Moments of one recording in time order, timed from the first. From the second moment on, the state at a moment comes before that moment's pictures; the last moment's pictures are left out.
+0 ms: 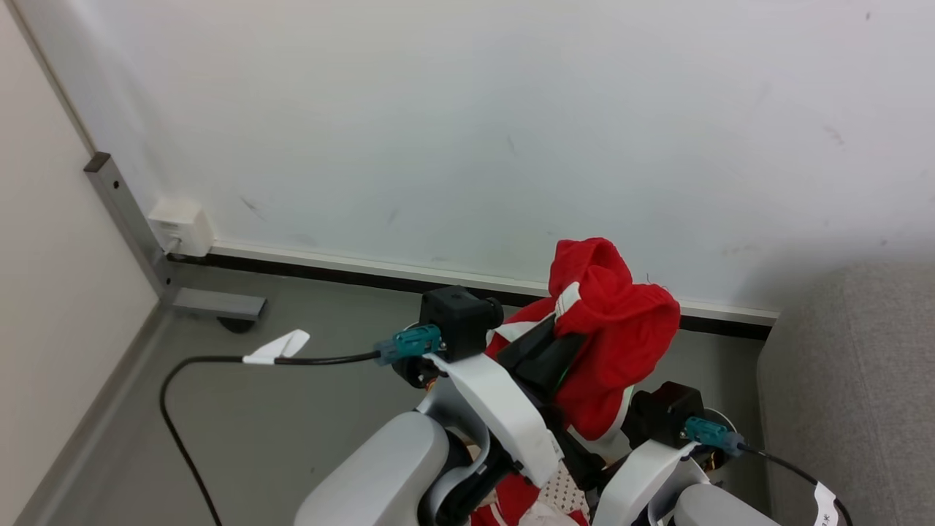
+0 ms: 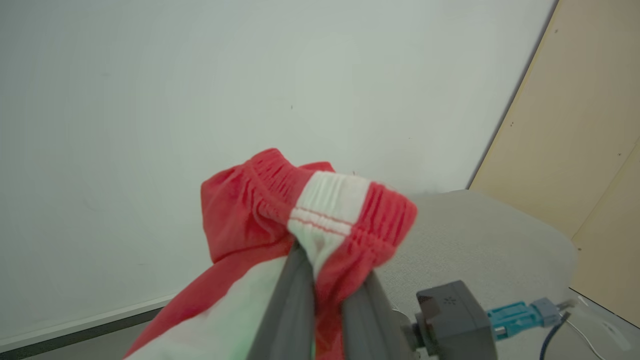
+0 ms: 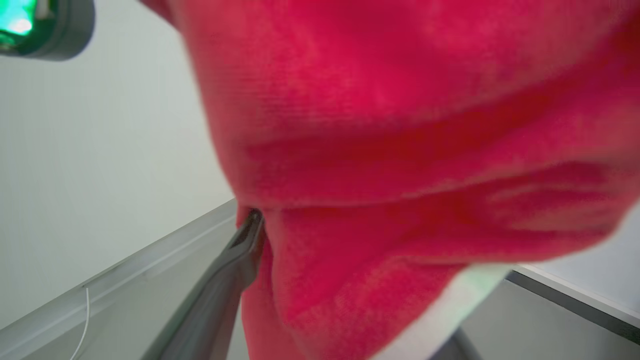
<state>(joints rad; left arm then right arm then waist) -0.59 0.07 -0.74 0.22 -0.65 -0.06 -0.04 -0.55 -0.13 0.91 0.66 0.77 0.13 -0.26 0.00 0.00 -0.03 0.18</state>
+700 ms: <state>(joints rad) -0.57 0.11 -0.72 0.28 -0.67 -0.03 -0.06 -0.50 -0.17 0.78 0.54 0.73 0.13 -0.26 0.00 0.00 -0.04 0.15</state>
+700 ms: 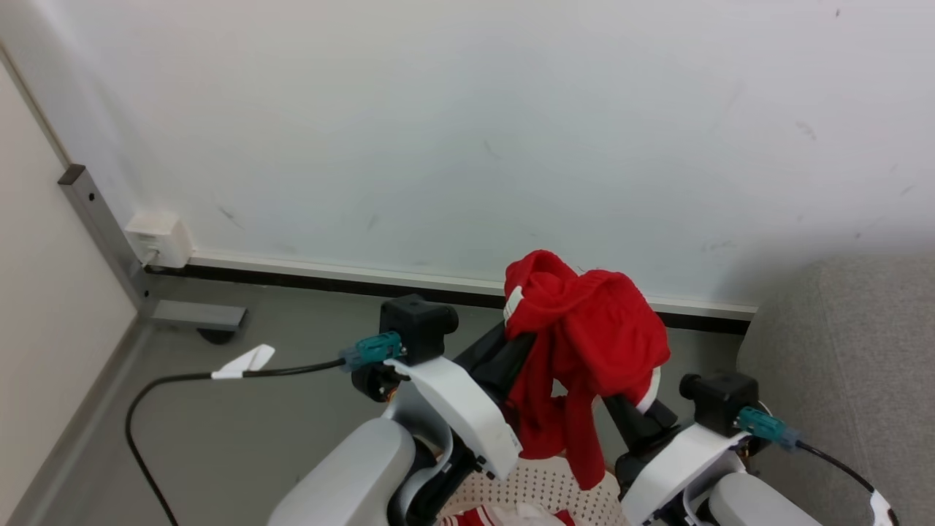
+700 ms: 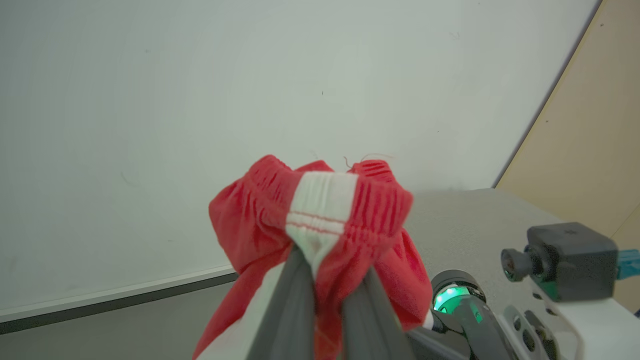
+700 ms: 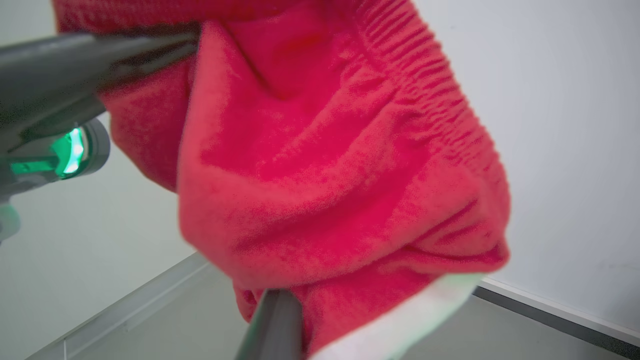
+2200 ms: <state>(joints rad) -0.50 0.18 -0.77 0.30 -0.59 0.00 -0.18 -0.39 -0.31 0.27 0.10 0.58 0.13 -0.26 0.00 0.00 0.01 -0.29</state>
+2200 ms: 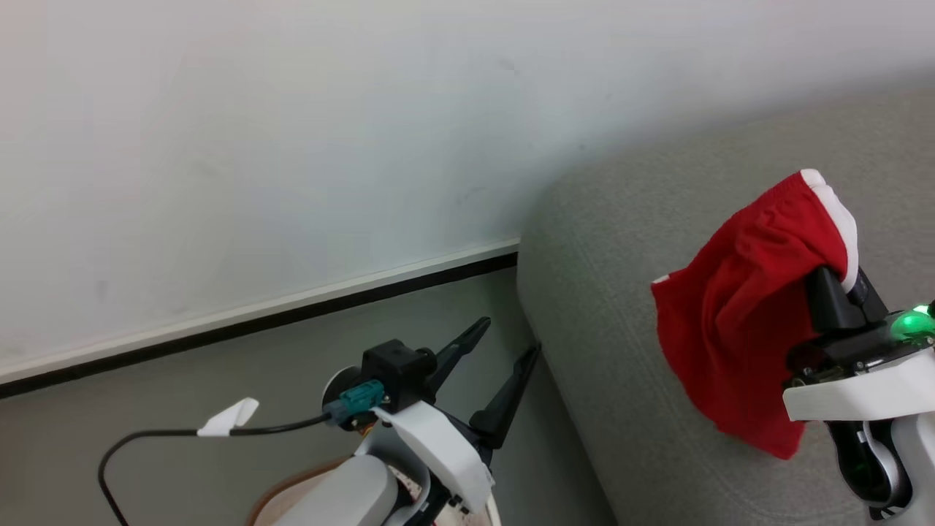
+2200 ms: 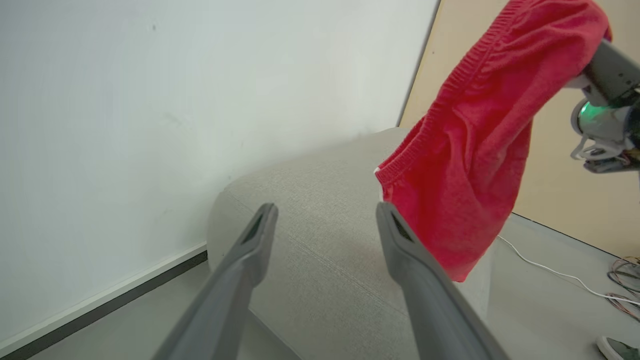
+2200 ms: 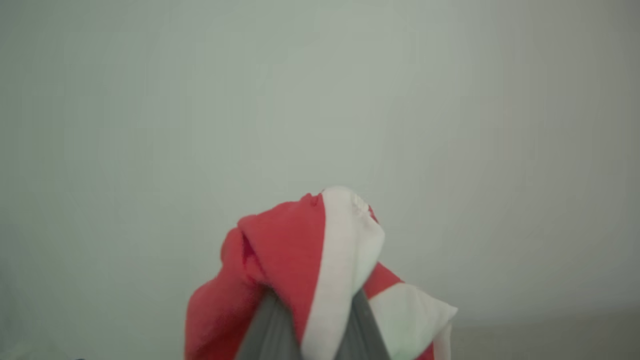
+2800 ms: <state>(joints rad) -0.53 0.20 -0.79 0.35 -0.53 0.02 -0.22 -0.32 -0.32 0.20 -0.02 0.55 0.13 -0.26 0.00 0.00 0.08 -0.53</state>
